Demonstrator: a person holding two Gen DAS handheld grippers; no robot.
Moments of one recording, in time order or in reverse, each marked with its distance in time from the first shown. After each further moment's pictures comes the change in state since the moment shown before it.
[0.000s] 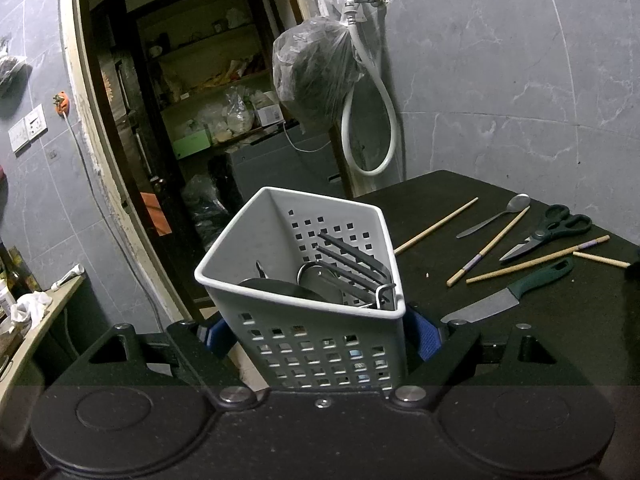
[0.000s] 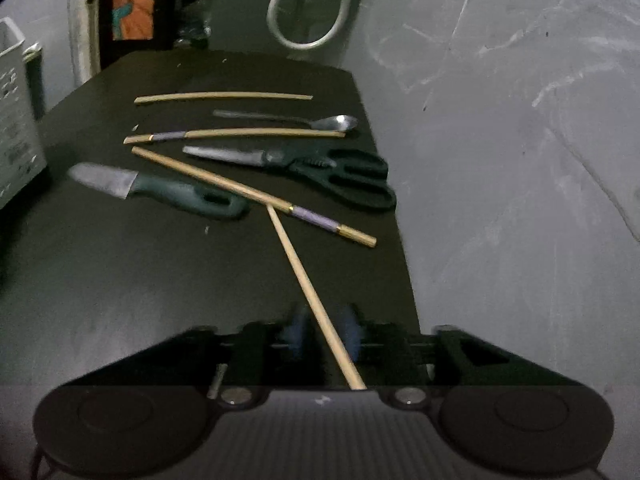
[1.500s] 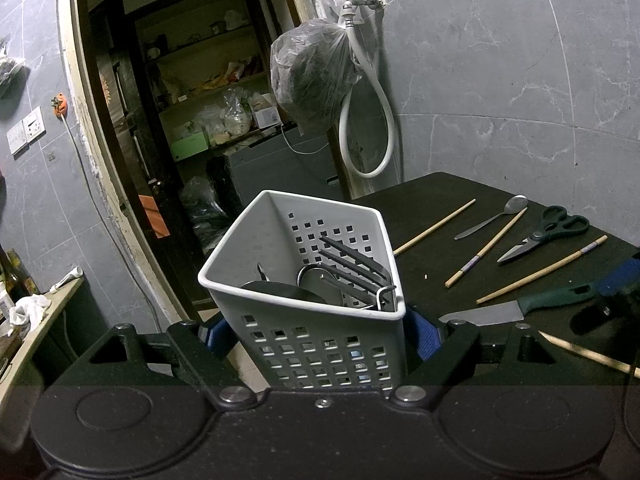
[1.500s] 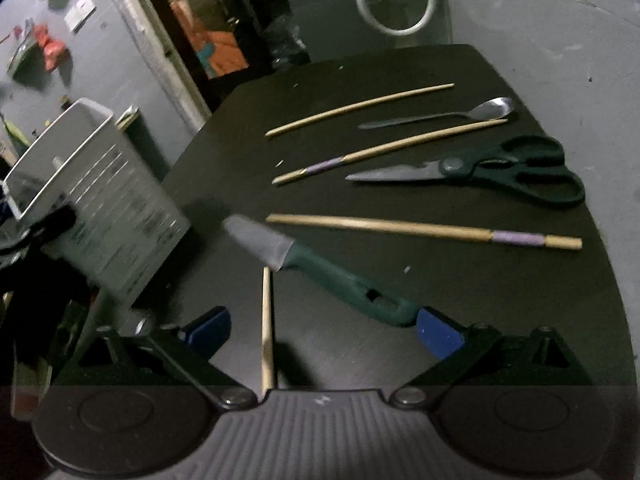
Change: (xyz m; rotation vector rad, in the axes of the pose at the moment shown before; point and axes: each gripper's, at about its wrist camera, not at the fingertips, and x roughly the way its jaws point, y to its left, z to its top) left arm -0.001 0.000 -0.001 -0.002 -0.001 -0.002; right arm 0.018 0.032 0.026 0.157 0.059 0.520
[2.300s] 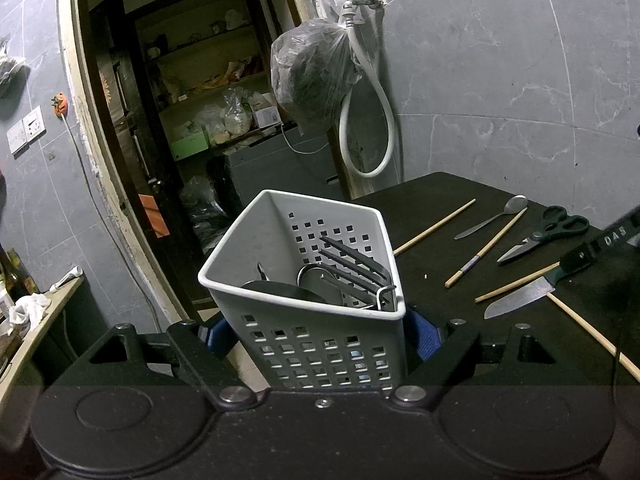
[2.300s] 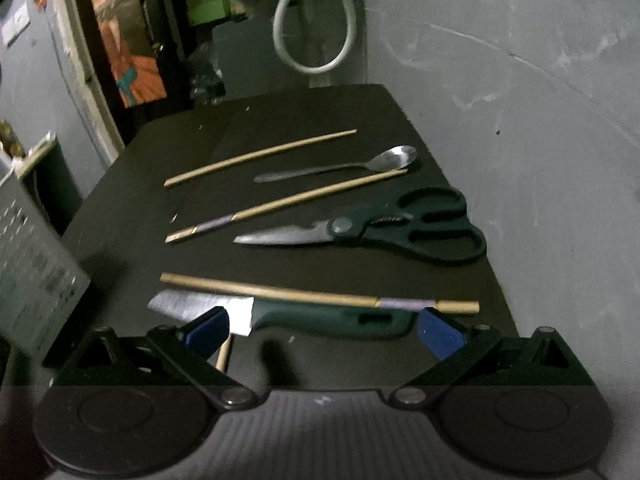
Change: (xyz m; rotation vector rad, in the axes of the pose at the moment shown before) left arm 0.000 0.000 0.000 0.000 0.000 0.000; right arm 0.002 -0.031 0.031 0.052 -0.117 -0.276
